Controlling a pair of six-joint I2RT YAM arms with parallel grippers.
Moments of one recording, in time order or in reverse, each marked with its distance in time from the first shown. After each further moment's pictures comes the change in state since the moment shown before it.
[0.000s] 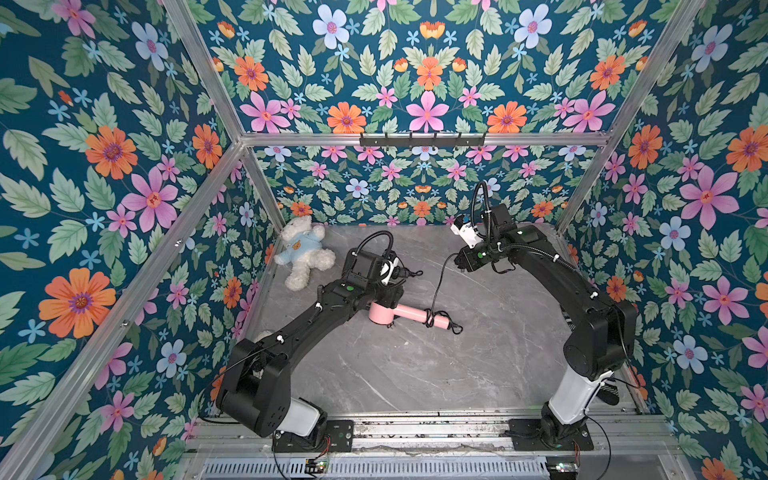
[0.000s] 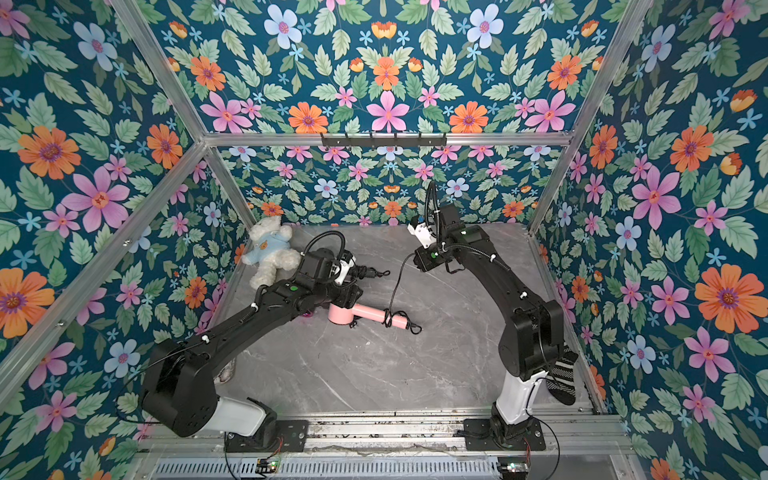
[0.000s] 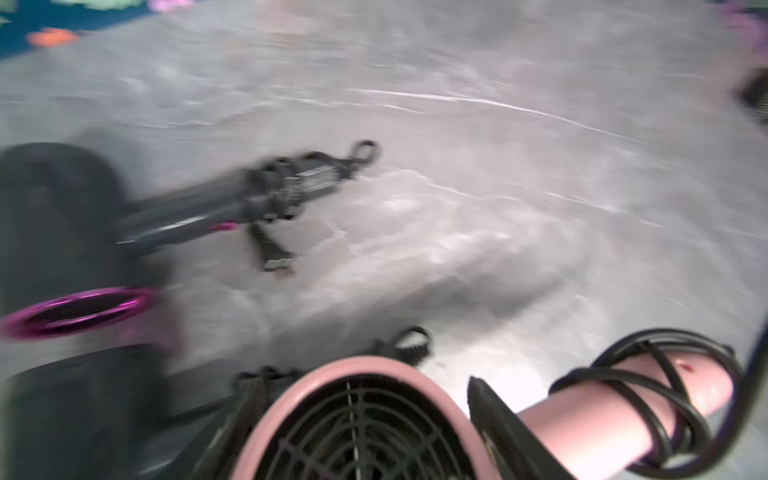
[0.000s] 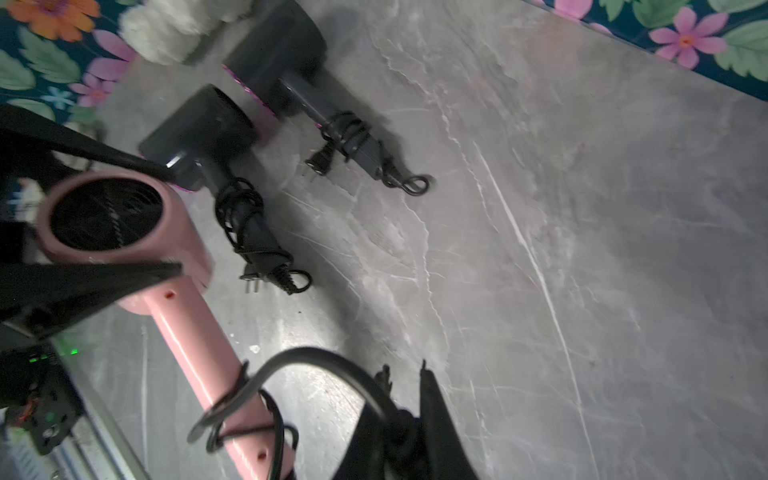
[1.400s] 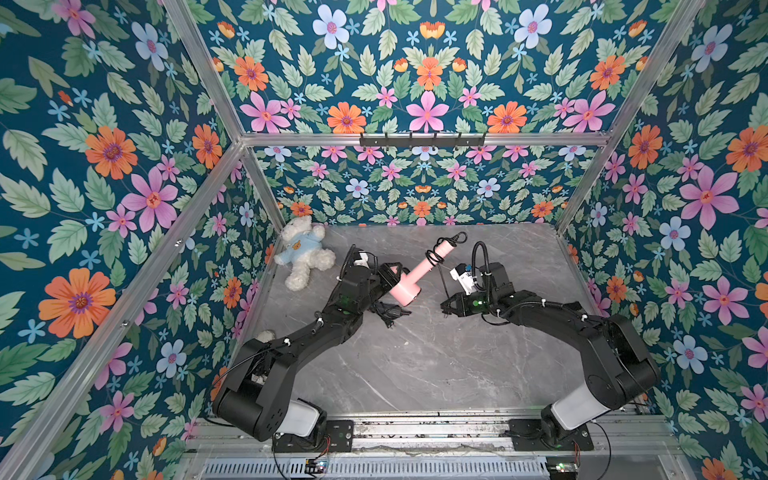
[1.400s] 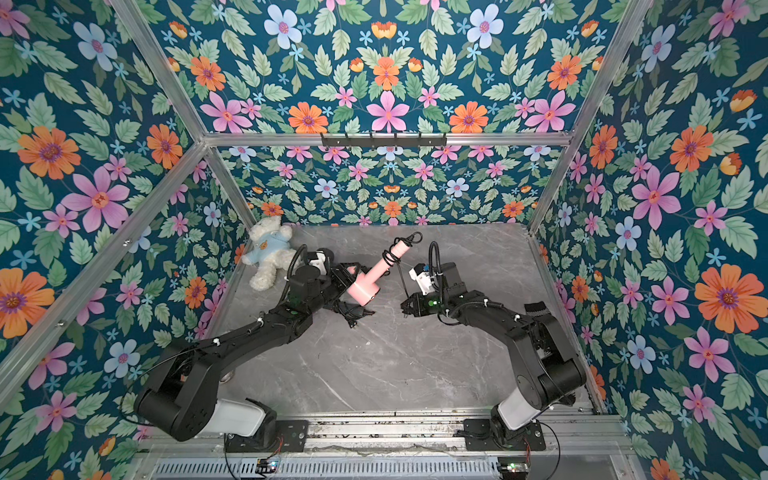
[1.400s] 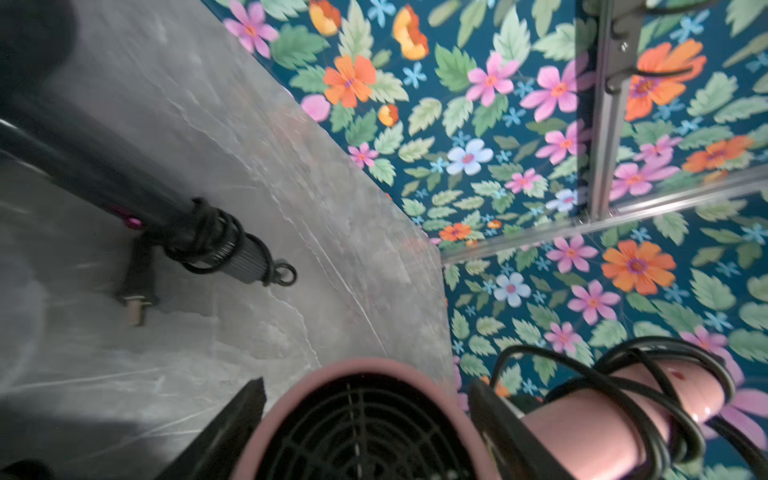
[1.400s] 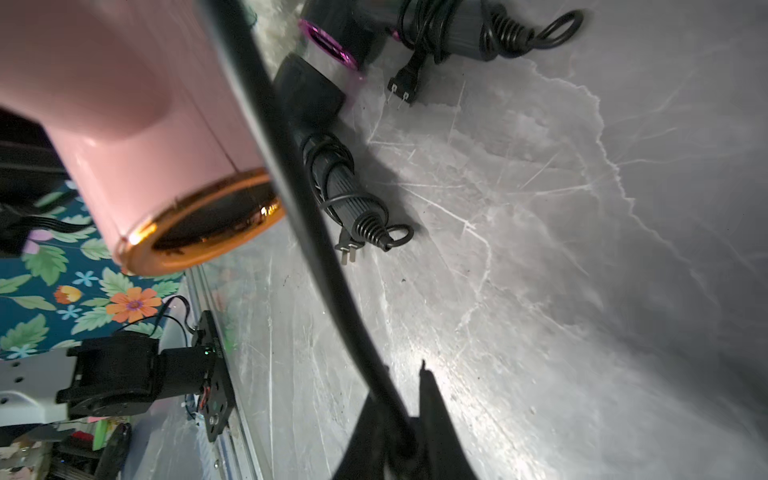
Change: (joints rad) left arm 0.041 -0.026 -0.301 0.760 -0.155 -1.022; right arm 0.108 -0.207 -0.808 0.734 -0.241 0.449
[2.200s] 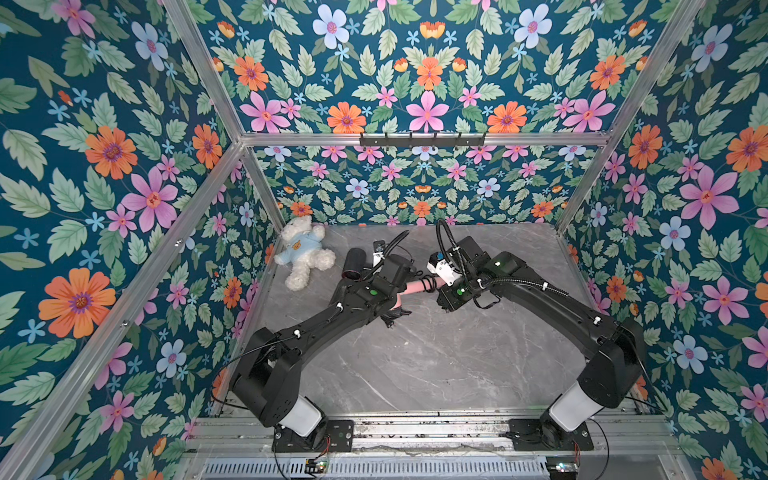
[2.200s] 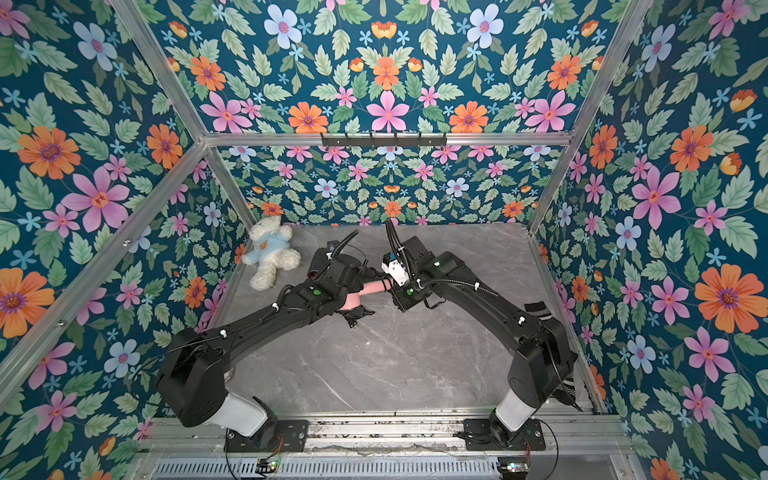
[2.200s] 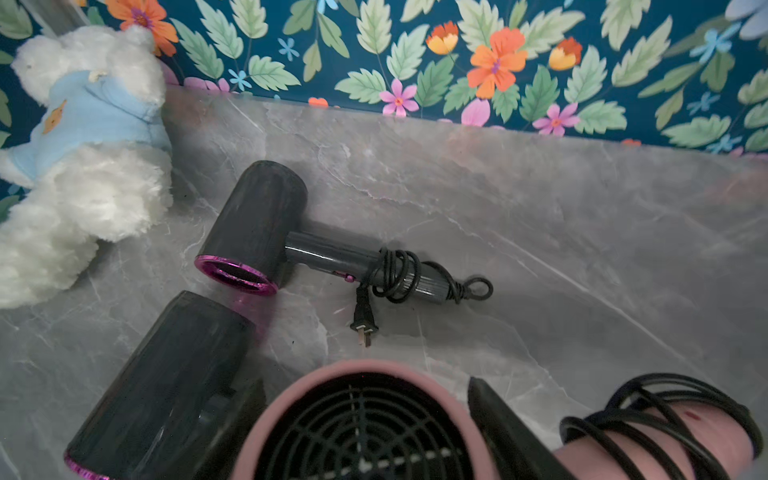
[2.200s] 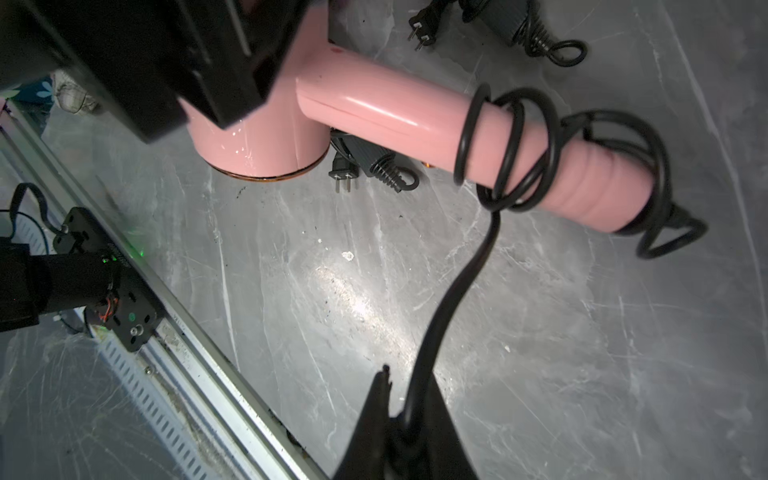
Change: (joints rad) left arm -0.224 0.140 0.410 -0.708 -0.612 0.542; right arm 0.206 0.074 0.649 -0.879 0.359 -0.274
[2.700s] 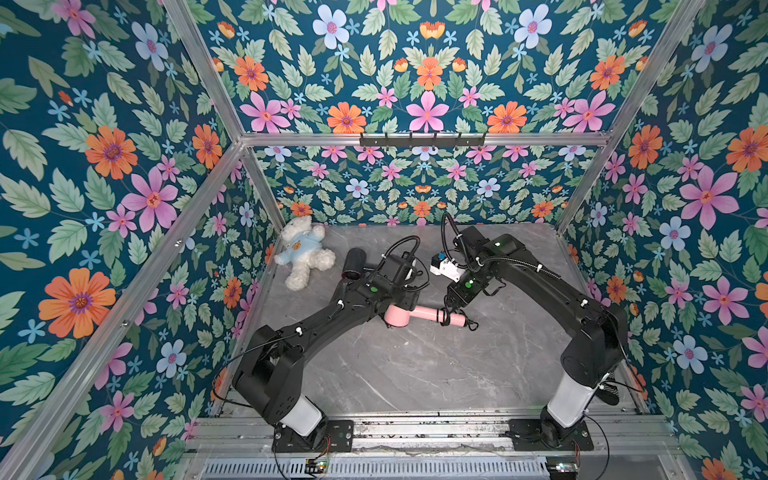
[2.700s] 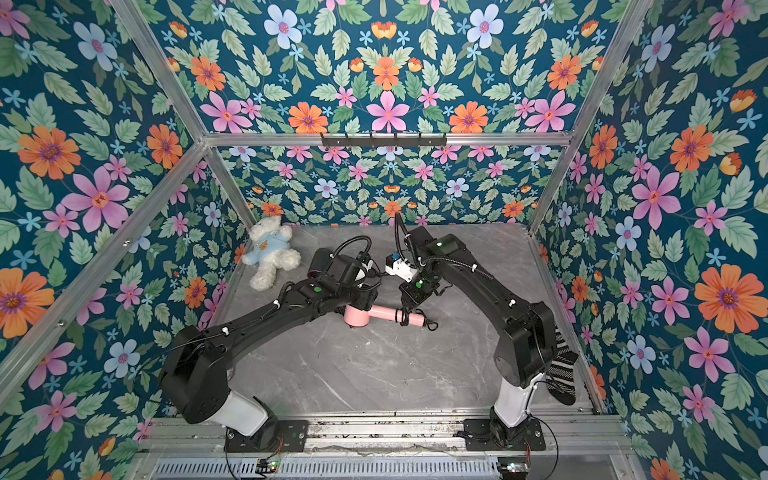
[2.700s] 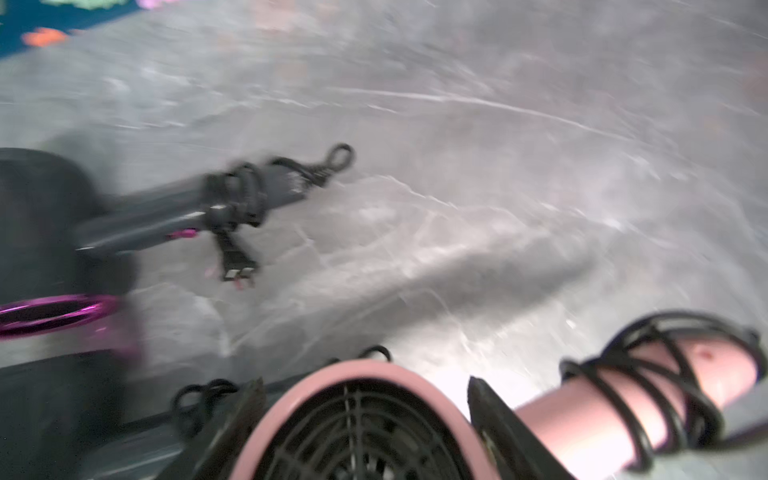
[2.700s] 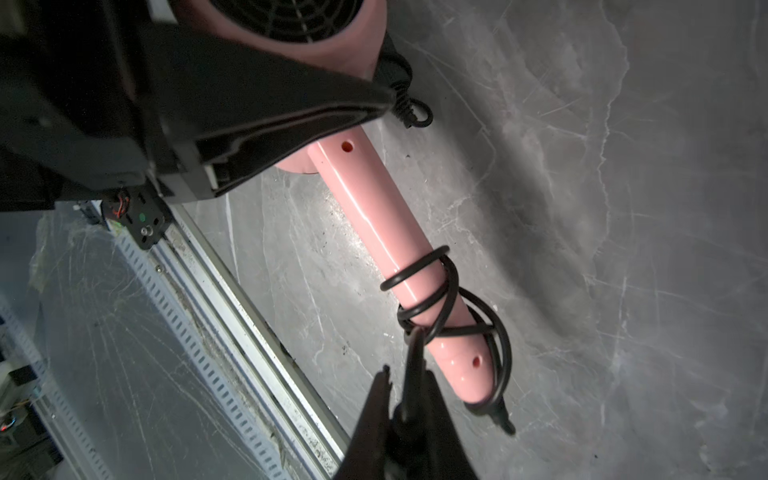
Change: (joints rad) left arm 0.012 -0.008 -0.018 -0.090 0.558 0.368; right arm -0.114 0.109 0.146 -0.257 -0.143 -0.280
